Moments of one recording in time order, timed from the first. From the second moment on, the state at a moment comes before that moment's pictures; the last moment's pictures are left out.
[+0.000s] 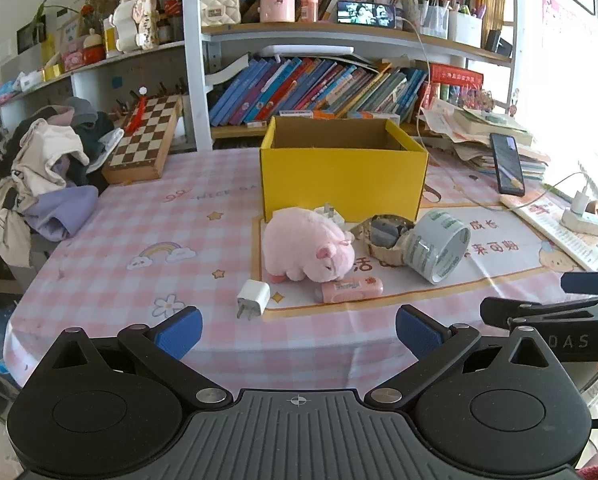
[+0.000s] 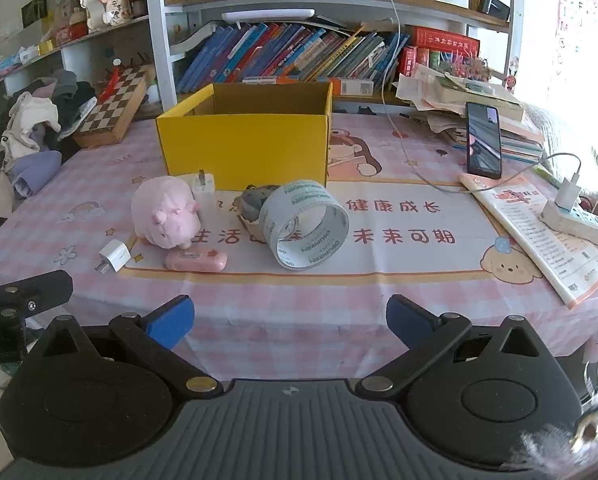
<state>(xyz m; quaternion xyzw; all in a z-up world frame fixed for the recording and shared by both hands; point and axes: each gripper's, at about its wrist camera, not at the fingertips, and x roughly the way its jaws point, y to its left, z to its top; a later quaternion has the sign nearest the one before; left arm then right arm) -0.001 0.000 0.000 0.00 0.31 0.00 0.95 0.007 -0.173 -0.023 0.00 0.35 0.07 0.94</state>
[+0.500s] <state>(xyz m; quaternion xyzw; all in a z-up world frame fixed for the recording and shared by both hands) 0.001 0.005 -0.004 0.00 0.33 0.01 0.95 0.009 -0.173 -0.023 -0.01 0.34 0.08 0.94</state>
